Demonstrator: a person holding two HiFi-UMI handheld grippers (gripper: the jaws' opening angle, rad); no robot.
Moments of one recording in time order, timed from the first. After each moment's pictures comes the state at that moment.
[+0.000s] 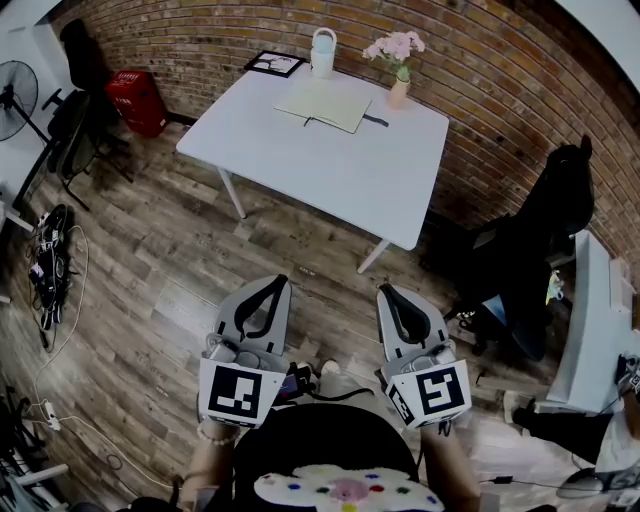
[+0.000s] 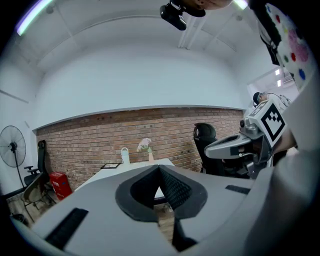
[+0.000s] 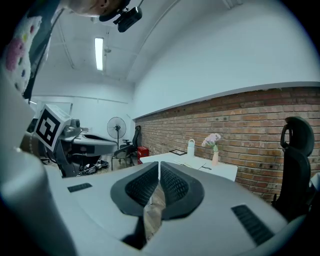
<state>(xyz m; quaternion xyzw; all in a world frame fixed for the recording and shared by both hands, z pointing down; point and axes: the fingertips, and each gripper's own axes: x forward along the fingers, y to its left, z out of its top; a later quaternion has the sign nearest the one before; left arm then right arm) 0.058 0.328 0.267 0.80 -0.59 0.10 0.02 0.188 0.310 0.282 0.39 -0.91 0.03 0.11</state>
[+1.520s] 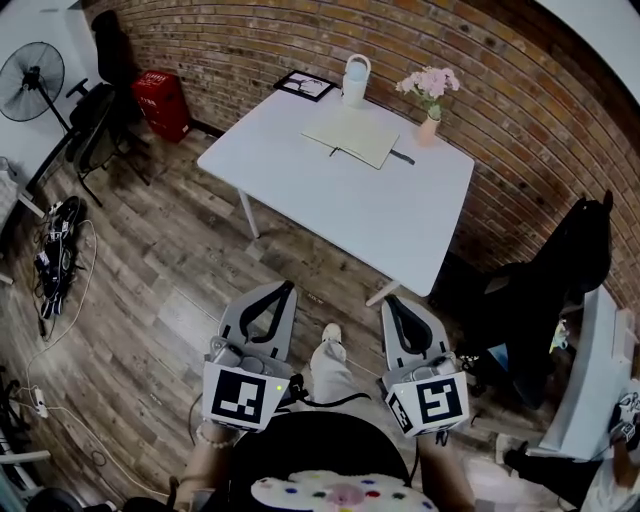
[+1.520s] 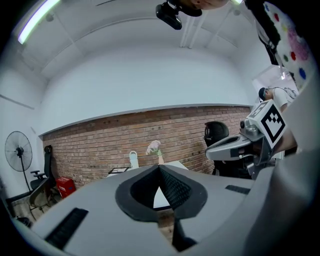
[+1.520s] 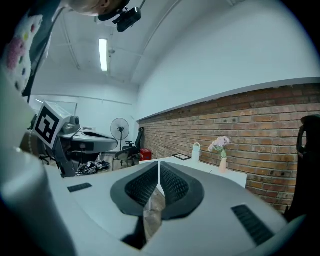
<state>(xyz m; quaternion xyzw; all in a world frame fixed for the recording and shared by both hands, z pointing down) 0.025 0.277 0.263 0.78 -0.62 0.09 -0.02 0.154 0.249 0.286 0.37 -0.92 0.01 0.10</state>
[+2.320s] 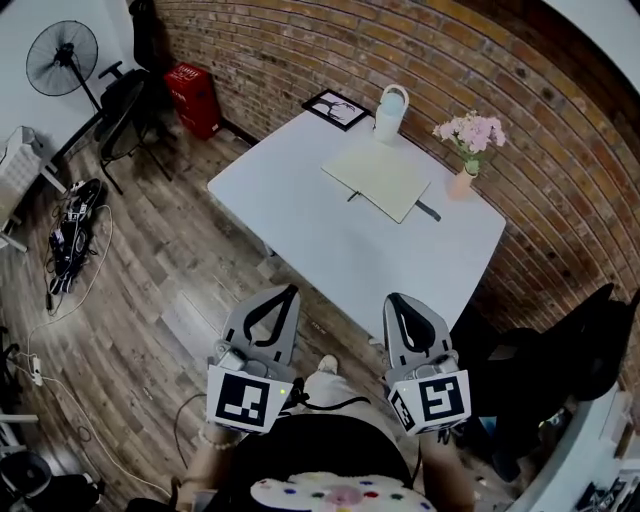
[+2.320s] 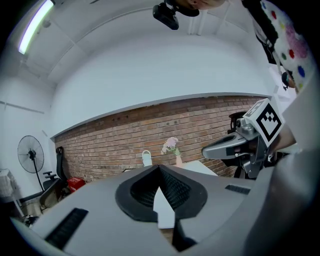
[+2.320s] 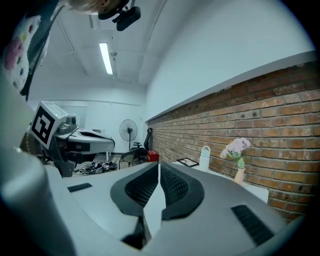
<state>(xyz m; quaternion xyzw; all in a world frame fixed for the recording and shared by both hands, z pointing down) -0.006 0.141 0.259 0.73 -0.68 0.11 -0.02 0.113 0.085 0.284 0.29 -0.95 0.01 0.10</state>
